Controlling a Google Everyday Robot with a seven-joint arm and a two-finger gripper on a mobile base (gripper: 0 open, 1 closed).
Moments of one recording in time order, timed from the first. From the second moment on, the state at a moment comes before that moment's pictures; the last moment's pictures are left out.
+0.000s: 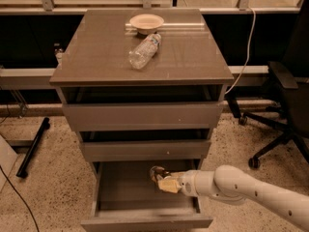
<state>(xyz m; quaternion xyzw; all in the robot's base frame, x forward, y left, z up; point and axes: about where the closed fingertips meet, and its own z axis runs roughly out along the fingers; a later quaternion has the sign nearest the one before) 0.509 -0.063 0.455 -0.23 0.86 0.35 0.30</state>
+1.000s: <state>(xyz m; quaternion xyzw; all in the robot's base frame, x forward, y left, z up) 0.520 -0.048 0.406 -0.21 0.86 0.35 0.29</state>
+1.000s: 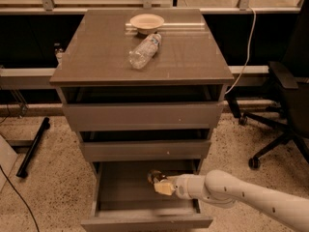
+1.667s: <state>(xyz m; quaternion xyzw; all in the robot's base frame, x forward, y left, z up) 0.538 -0.037 0.325 -0.17 0.87 0.37 0.28</state>
